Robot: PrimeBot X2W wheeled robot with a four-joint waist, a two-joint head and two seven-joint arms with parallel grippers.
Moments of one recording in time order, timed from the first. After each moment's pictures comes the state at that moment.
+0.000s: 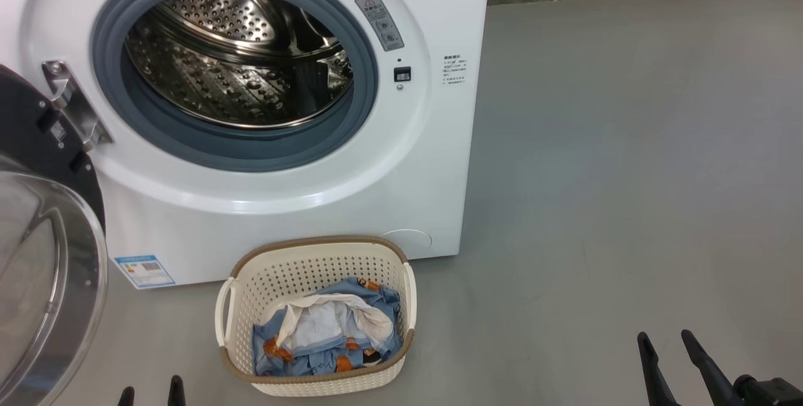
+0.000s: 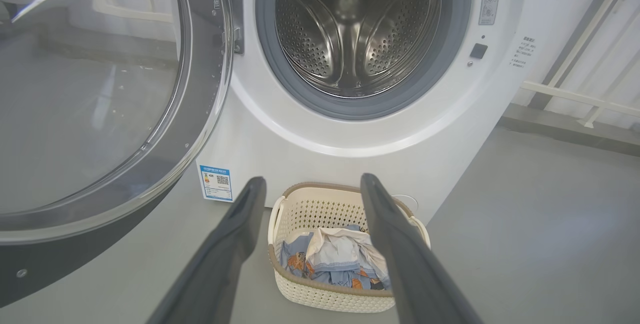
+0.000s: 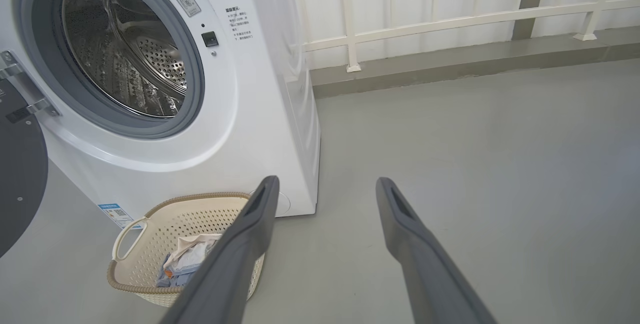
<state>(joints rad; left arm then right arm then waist) 0.23 0.04 0.08 0.09 -0.31 -0.13 -0.26 0.15 -0.13 -0.05 0.15 0.30 0.13 -0.25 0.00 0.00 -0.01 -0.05</state>
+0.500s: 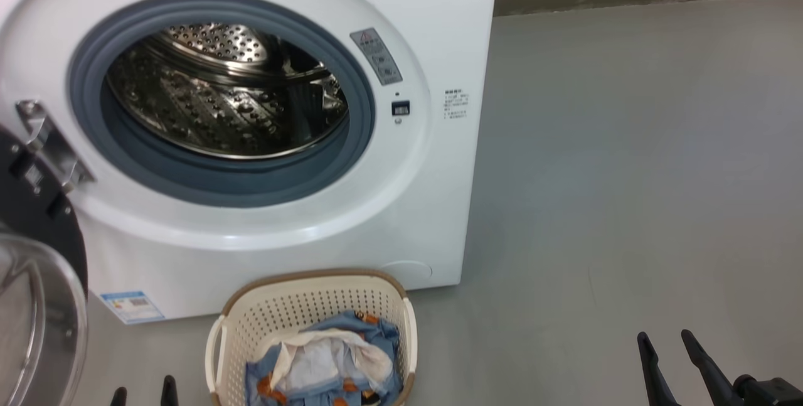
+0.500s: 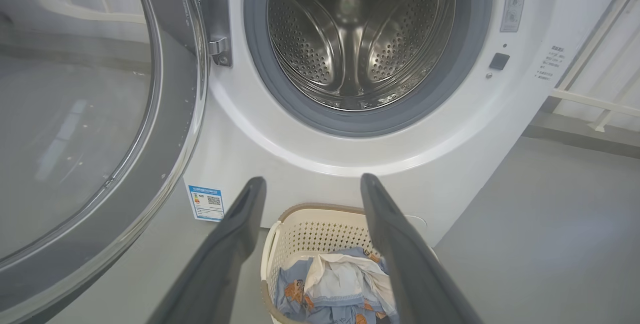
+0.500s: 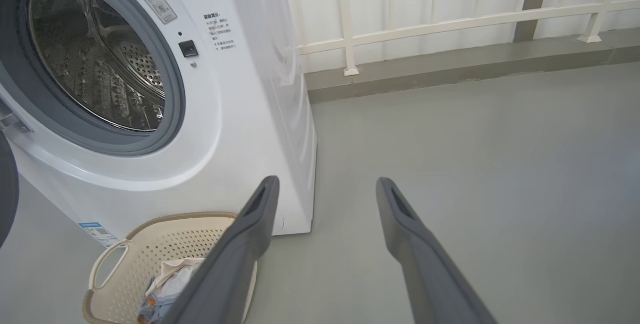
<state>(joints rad) 0.23 0.04 0.10 0.09 -0.30 -0.13 -0.26 0.15 -0.13 -0.05 0.15 0.30 0.13 -0.25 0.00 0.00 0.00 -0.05</state>
